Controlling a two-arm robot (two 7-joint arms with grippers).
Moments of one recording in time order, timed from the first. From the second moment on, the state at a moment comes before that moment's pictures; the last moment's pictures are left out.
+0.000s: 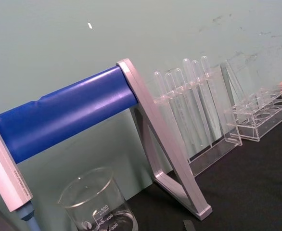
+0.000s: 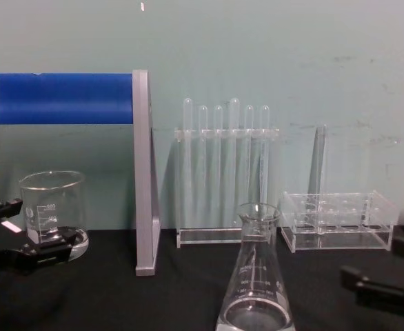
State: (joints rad) left arm -0.20 0.60 0.45 -1.41 -0.25 -0.12 0.03; right arm 0.03 0.57 -0.40 -1.61 0.39 -0.11 0.23
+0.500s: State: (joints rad) left arm -0.20 0.60 0.45 -1.41 -0.25 -0.12 0.03; right arm 0.12 0.47 -0.46 -1.54 0.31 -0.10 0.29
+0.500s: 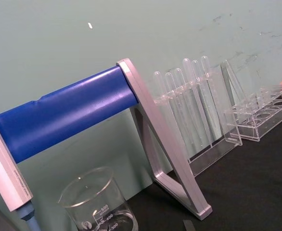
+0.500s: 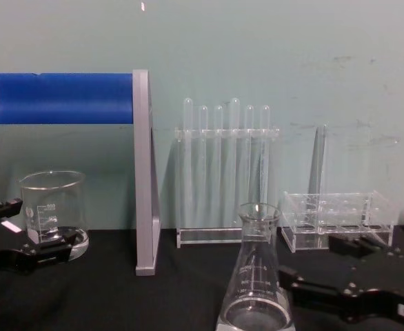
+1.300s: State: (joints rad) left arm -0.20 0.60 0.45 -1.41 -0.25 -0.12 0.03; right arm 0.25 0.31 -0.48 -1.36 0.24 -0.09 0.33
